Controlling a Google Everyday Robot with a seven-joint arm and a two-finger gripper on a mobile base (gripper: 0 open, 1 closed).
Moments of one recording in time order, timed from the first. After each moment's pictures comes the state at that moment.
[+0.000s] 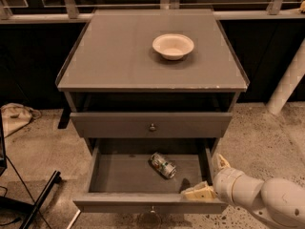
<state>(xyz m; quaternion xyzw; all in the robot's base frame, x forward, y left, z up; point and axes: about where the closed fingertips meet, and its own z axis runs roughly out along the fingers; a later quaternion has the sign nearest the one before) 0.443 -0.181 0.602 -0.32 0.83 0.13 0.43</state>
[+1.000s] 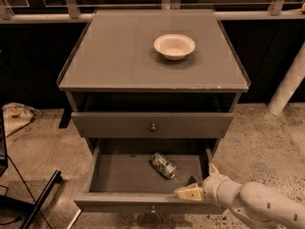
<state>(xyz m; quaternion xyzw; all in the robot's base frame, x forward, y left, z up) 0.478 -0.176 0.495 -0.25 0.86 0.15 0.41</state>
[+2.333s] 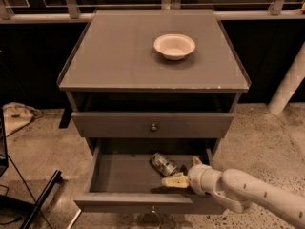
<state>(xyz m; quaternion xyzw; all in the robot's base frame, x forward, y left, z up) 0.537 -0.134 0.452 -0.24 0.85 0.21 0.41</state>
